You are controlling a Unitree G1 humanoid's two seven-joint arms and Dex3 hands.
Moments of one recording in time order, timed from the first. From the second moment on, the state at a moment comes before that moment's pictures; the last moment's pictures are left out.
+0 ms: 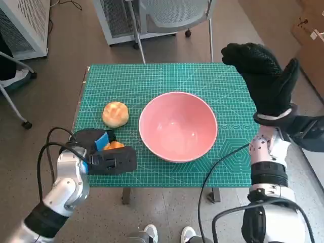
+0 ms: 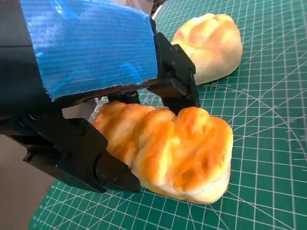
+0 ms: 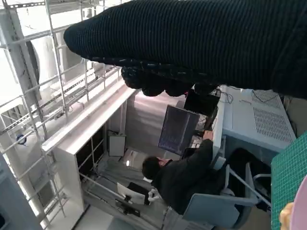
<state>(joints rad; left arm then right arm) -0.38 0.66 -0.45 -0.05 0.89 0.63 -0.59 -0.91 -0.17 -0.35 0.93 0.51 -0.67 0.97</state>
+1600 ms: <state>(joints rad) -0.71 0.44 -0.32 -0.26 0.81 0.36 -0.52 -0.89 -0.18 -0.35 0.89 0.51 -0.65 0.99</state>
